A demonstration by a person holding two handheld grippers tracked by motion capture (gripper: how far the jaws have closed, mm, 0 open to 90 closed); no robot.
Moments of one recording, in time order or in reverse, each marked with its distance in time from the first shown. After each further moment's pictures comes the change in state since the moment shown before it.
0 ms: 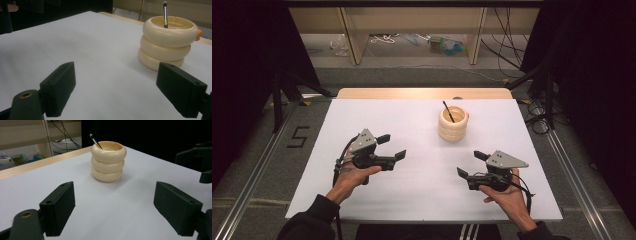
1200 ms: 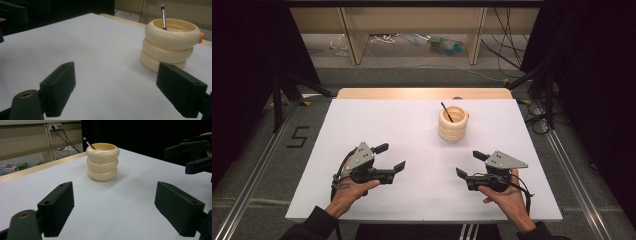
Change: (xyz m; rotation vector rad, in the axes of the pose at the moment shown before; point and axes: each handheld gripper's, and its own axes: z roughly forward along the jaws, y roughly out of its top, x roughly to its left) left arm -0.023 -0.016 -0.018 -0.047 0.012 0.032; right arm 0.002 0.000 0.002 -0.028 0.016 -0.006
